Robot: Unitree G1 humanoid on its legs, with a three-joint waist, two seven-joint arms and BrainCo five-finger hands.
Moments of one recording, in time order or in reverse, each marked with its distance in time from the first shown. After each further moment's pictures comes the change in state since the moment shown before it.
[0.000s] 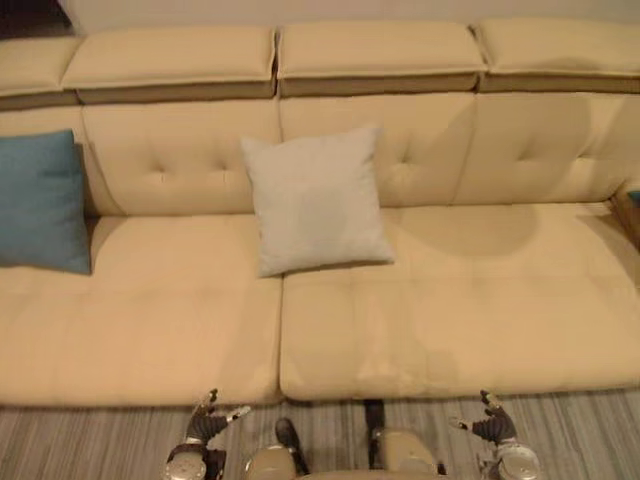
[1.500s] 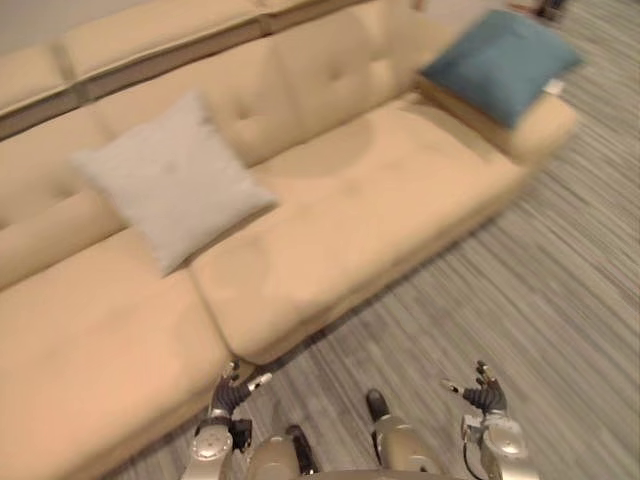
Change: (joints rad) left arm -0.059 -0.113 -0.025 -0.209 -0.054 0.042 0.049; right arm -0.075 0.097 -0.041 -0.117 0.143 0.019 -0.073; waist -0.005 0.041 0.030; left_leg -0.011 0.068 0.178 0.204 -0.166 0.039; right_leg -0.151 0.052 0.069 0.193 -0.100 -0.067
